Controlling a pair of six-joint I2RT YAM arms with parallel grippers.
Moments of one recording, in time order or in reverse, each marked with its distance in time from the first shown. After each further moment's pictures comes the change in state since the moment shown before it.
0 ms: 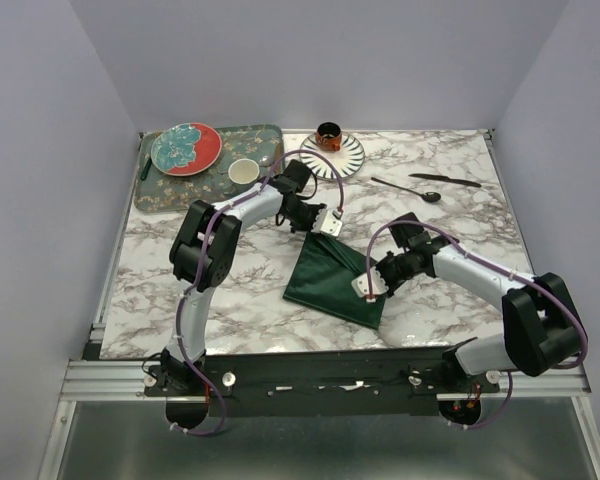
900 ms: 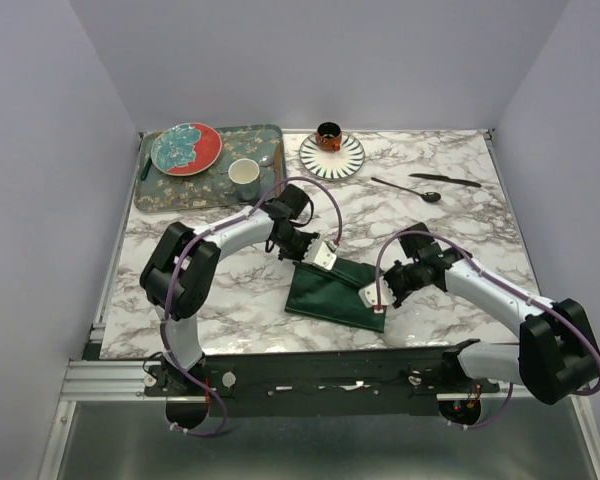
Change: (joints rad) left arm -0.074 -0.282 -0.320 -0.058 -0.112 -0.010; right arm -0.007 -0.147 -0.083 -0.038 -0.012 0.031
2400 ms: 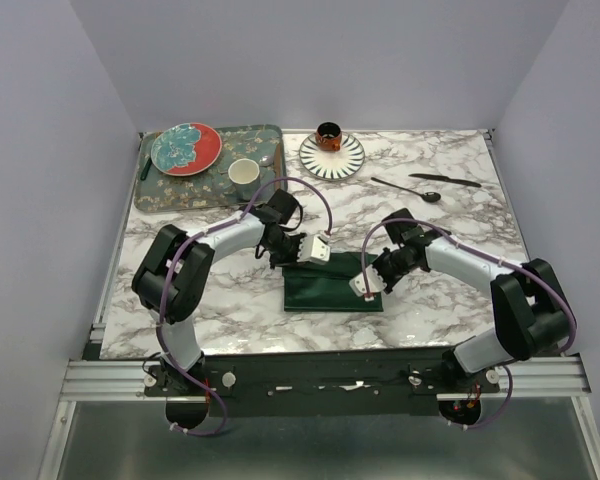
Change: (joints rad) left arm 0.035 -0.052 -0.116 0.042 -0.044 -0.291; right arm 0.000 0.246 0.139 0.025 0.072 -0.119
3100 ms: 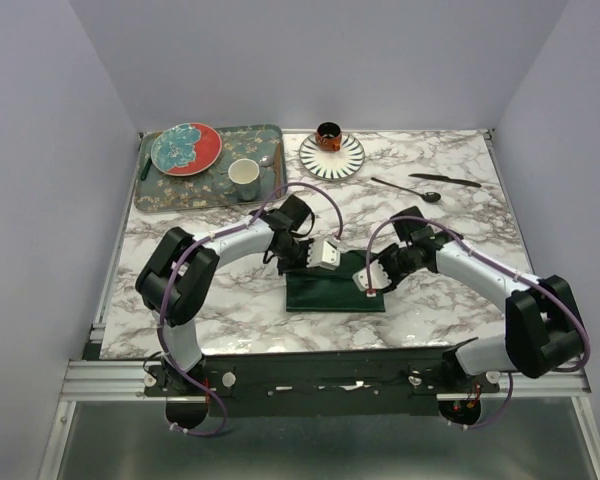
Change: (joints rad) left arm -0.083 -0.001 0.014 -0.014 -0.040 -0.127; right arm -0.020 -0.092 -0.009 -0.016 0.047 0.063
